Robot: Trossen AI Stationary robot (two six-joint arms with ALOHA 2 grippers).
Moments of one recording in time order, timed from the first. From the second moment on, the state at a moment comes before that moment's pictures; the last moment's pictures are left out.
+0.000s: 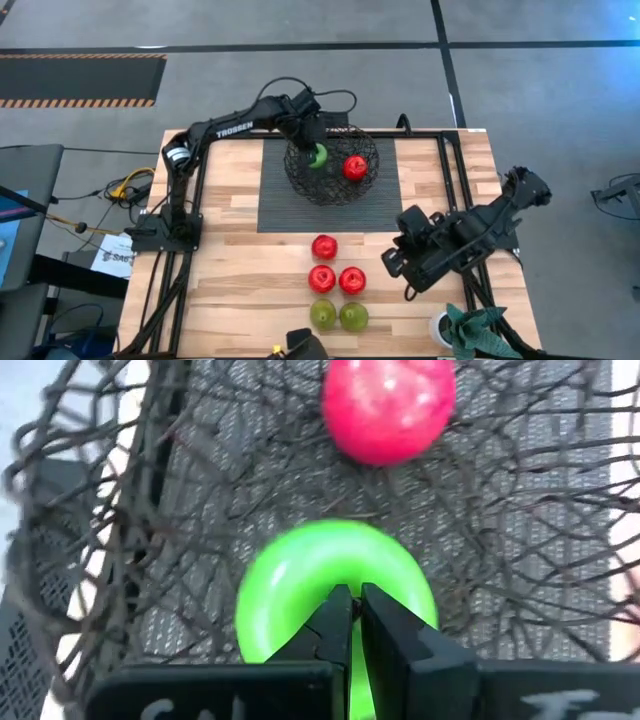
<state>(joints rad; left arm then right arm) 0.59 2.00 1.78 -0.88 0.26 0.36 0.60 1.57 1.79 -1.57 0.50 1.52</state>
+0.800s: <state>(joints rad) 0.65 2.00 1.78 -0.90 0.40 0.31 0.56 1.57 1.79 -1.56 0.50 1.52</state>
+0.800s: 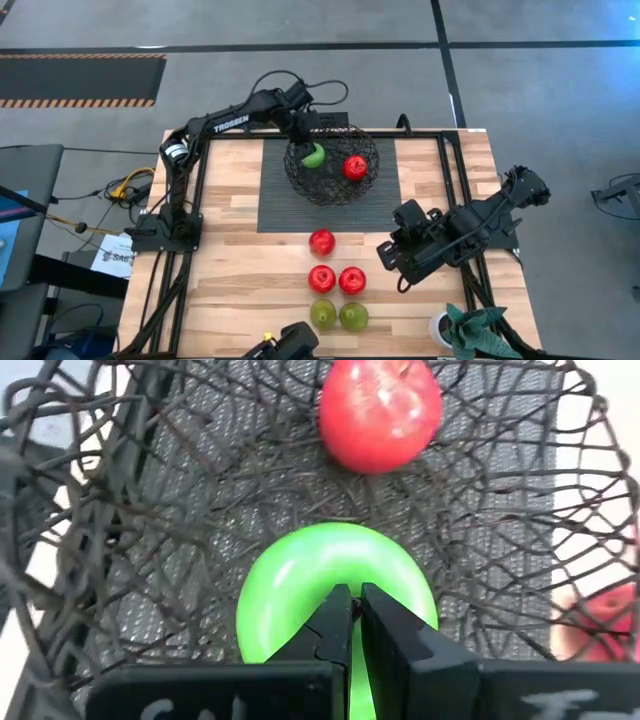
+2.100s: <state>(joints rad) 0.58 2.09 1.78 -0.83 0.23 0.28 0.57 1.57 1.79 -1.52 0.50 1.51</state>
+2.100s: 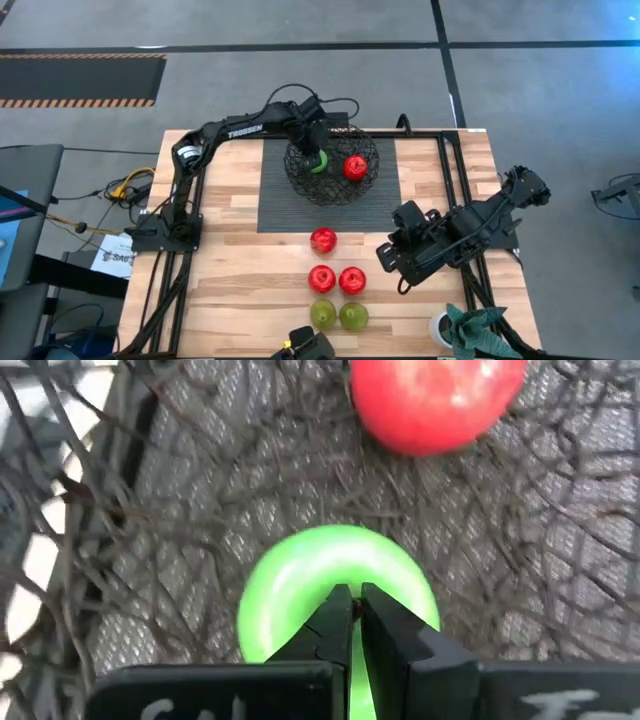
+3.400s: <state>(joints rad) 0.55 1.90 1.77 -0.93 0.28 0.11 0.57 1.57 1.79 -1.56 0.49 1.38</state>
